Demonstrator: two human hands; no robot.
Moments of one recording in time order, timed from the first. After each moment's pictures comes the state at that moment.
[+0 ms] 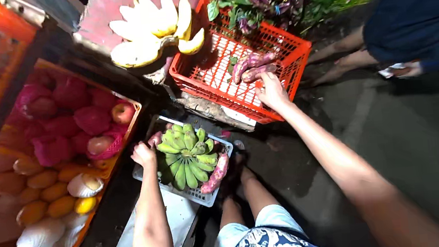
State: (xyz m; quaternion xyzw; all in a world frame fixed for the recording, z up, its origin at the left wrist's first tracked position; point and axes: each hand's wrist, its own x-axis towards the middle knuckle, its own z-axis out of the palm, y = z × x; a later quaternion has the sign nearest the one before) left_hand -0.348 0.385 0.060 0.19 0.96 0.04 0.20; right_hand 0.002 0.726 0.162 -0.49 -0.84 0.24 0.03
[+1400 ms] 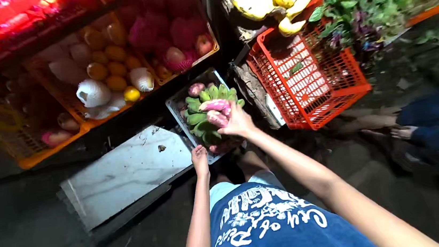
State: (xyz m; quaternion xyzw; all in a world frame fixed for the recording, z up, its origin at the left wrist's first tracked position) left_hand -0.073 0.238 0.100 -0.25 0.70 0.62 0.26; right_hand -0.115 0.448 0.196 -0.29 -0.89 0.31 -0.19
